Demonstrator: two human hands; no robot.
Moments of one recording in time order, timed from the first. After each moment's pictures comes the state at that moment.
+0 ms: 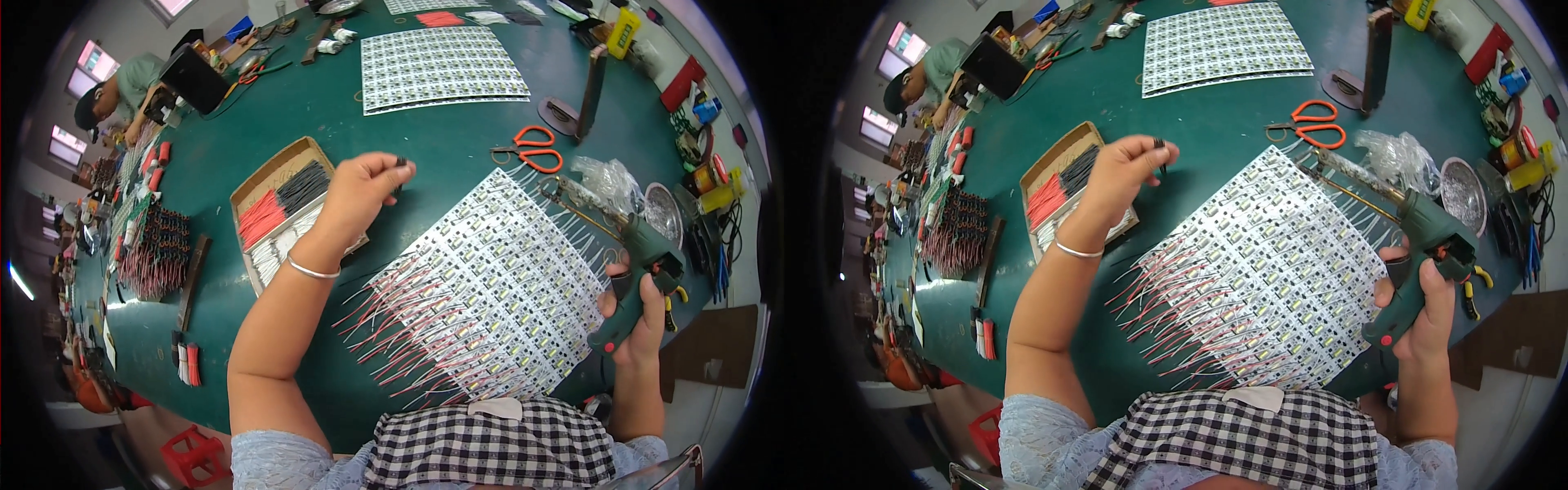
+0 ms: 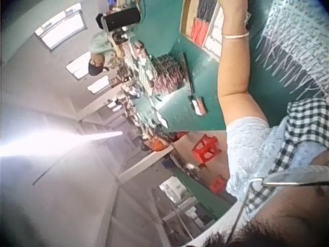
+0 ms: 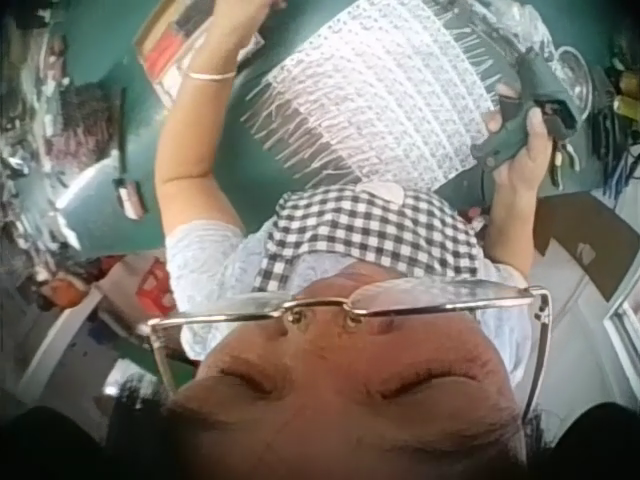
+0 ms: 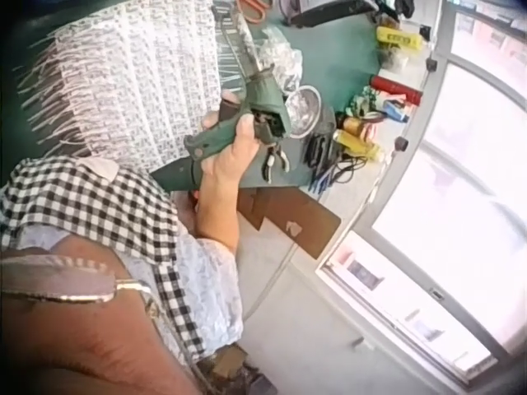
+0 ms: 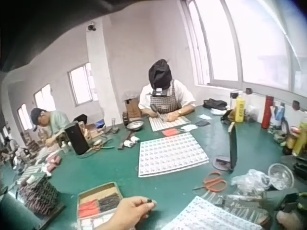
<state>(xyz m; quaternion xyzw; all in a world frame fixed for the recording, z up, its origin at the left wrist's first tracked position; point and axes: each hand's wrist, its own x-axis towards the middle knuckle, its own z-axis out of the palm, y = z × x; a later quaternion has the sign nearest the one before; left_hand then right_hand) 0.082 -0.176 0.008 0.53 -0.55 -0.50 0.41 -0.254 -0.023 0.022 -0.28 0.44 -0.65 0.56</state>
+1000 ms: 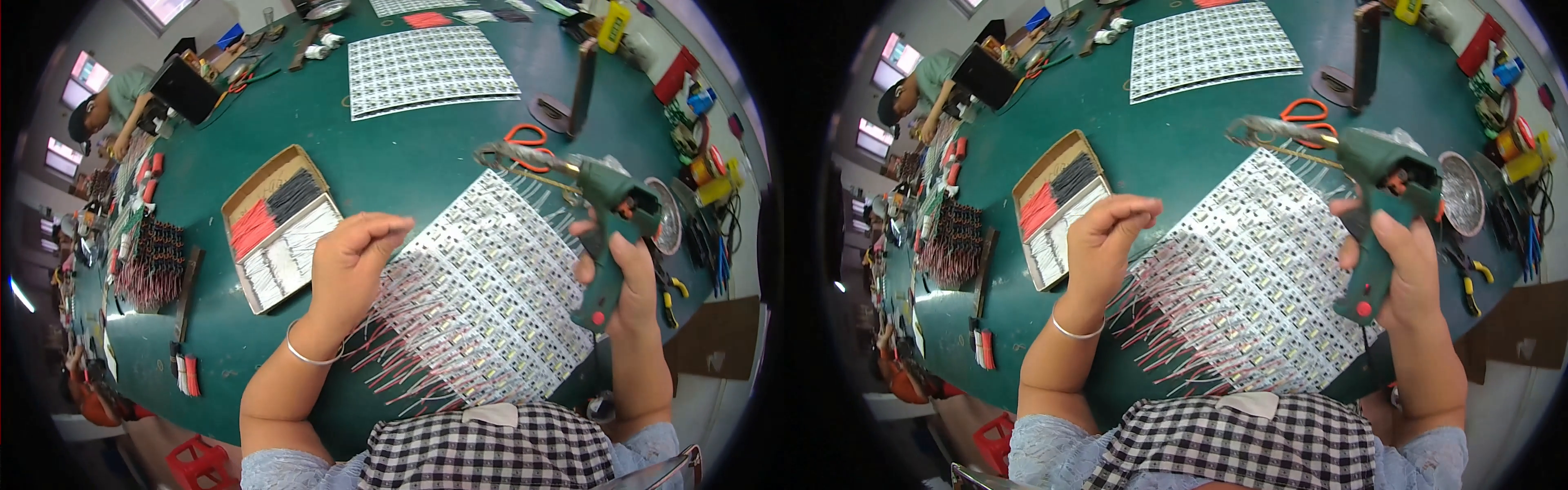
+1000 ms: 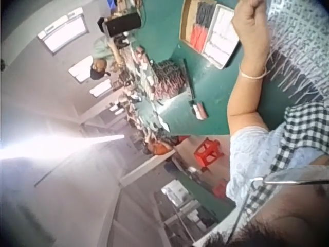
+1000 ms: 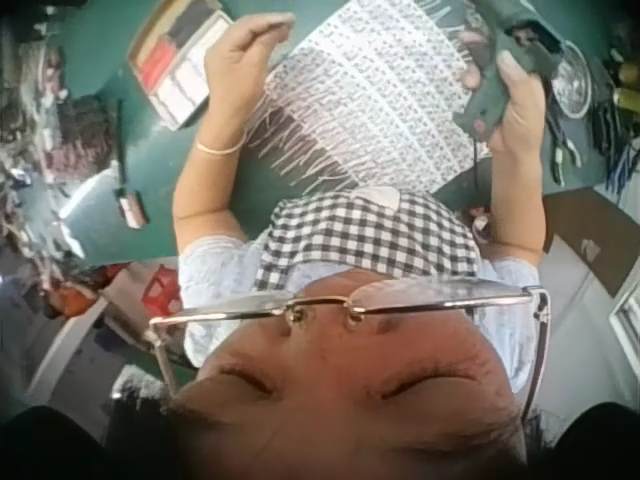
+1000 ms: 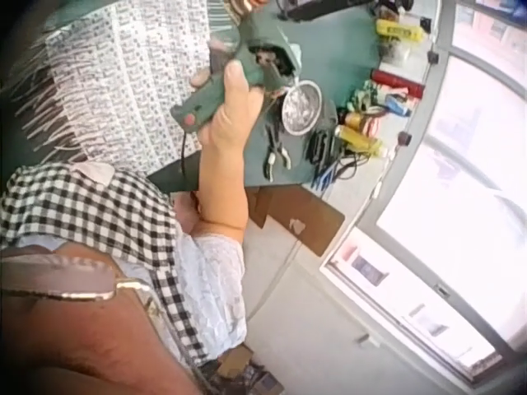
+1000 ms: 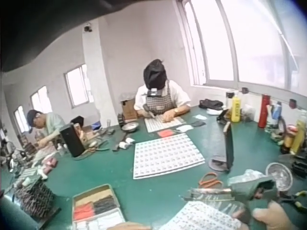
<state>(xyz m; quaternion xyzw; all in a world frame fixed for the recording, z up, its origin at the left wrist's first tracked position) 0.063 -0.105 0.011 0.50 -0.65 -0.37 0.45 -0.228 -0.070 0.036 -0.33 0.43 -0.58 0.60</state>
